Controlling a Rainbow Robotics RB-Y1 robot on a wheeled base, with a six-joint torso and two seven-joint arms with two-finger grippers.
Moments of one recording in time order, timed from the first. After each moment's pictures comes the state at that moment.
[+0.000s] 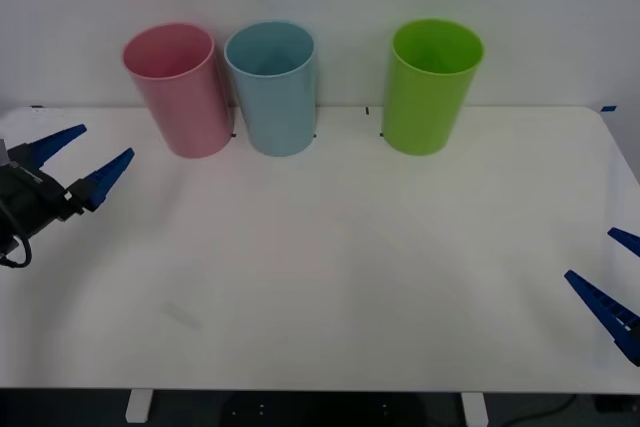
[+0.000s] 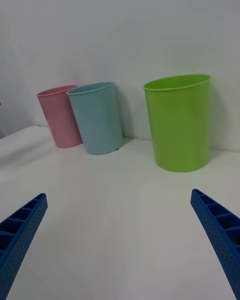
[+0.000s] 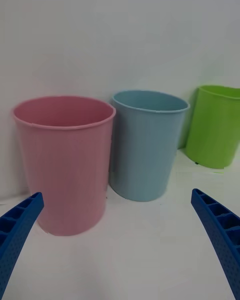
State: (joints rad) right arm 0.35 -0.40 -0.52 -1.66 0.96 -1.22 0.00; left arm -0.14 0.45 0.48 -1.37 -1.24 -1.04 0.11
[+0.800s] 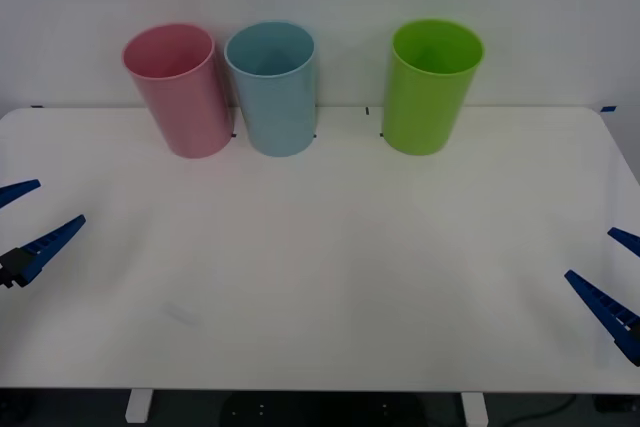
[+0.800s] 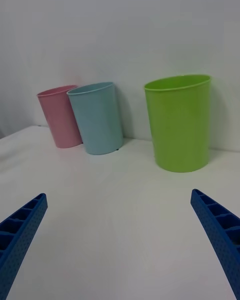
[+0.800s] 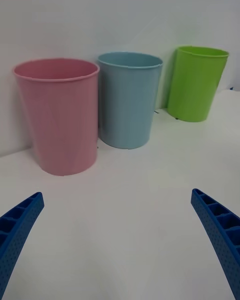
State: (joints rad) right arm 0.35 -0.40 -0.52 -1.66 0.96 -1.22 0.00; left arm 0.08 0.52 0.60 -1.47 -1.22 -1.23 0.12
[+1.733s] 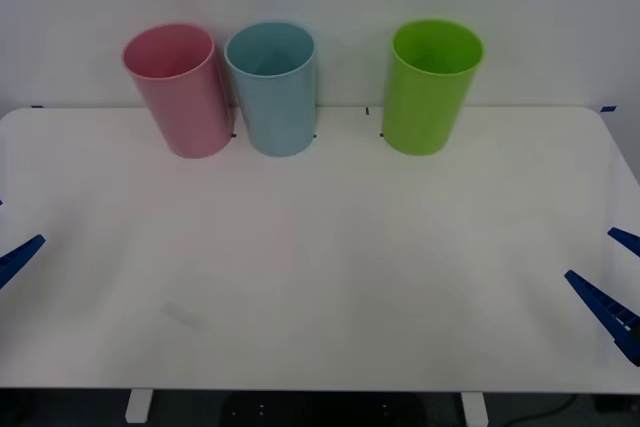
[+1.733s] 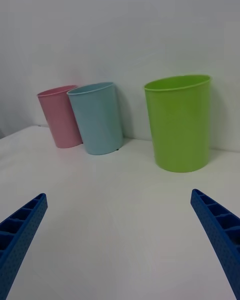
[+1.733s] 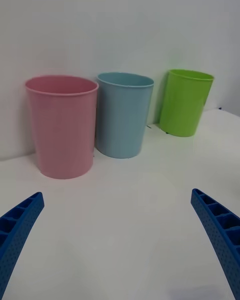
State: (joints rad) right arm 0.35 -0.40 -0.52 -1.66 0.96 -1.22 0.00; left arm 0.18 0.54 0.67 -1.48 -1.07 -1.30 0.10
